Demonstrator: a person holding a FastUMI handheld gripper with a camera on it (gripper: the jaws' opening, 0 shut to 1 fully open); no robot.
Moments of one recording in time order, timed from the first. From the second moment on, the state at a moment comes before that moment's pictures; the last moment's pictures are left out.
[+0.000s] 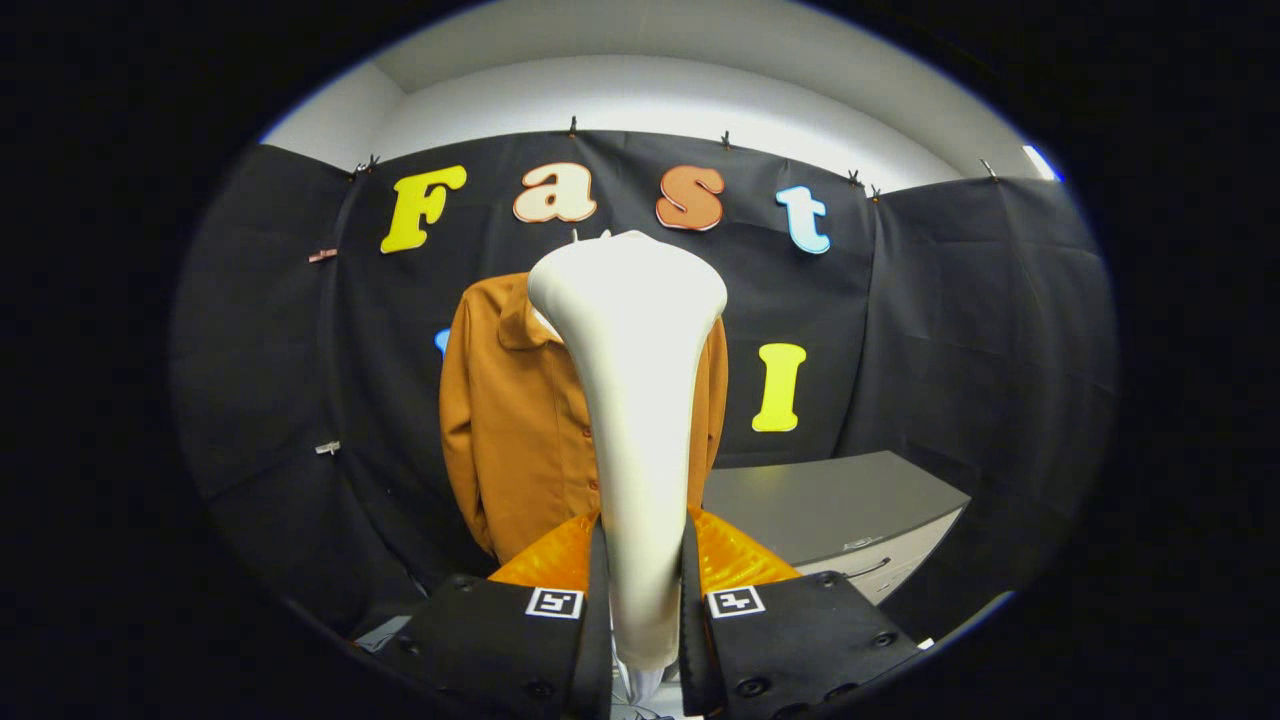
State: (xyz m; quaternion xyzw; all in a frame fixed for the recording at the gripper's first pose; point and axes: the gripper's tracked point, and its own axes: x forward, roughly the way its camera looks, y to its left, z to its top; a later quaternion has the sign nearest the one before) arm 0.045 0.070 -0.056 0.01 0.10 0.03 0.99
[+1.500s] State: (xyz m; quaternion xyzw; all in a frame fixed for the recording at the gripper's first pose) arm 0.038 0.067 -0.037 0.01 0.07 0.02 1.00
